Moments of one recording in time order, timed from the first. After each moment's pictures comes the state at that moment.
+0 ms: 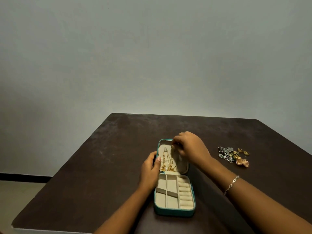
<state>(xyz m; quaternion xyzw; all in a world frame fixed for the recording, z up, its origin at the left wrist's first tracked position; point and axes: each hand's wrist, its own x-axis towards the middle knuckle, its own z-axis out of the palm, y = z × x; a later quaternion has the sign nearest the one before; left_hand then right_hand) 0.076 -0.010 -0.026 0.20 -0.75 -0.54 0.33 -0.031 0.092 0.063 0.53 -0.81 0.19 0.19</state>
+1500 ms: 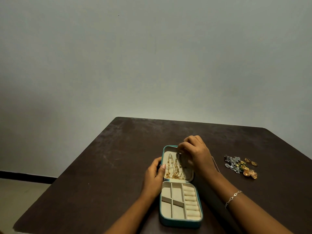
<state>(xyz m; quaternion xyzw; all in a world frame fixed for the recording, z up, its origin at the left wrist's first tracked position) 0.077 -0.010 -0.020 0.18 -0.74 -0.57 0.32 -0.060 0.084 0.028 0.55 -0.71 0.30 0.33</state>
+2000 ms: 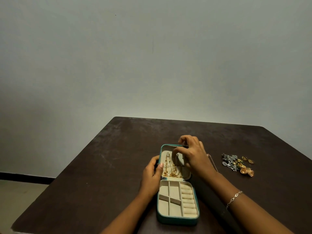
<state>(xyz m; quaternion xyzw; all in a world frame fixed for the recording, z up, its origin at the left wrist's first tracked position) 0.079 -0.010 -0.018 0.18 -0.75 -0.56 0.31 -0.048 0.095 0.034 0.57 -0.75 0.22 0.27</state>
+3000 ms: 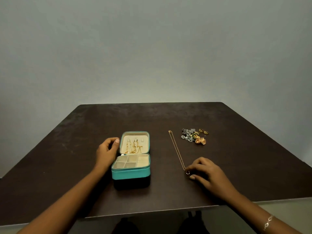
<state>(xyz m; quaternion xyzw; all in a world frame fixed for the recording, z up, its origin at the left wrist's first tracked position) 0.072 -0.022 -0.014 0.28 -0.76 -0.48 0.34 -0.044 0.289 -0.020 0.47 -0.83 0.30 0.03</state>
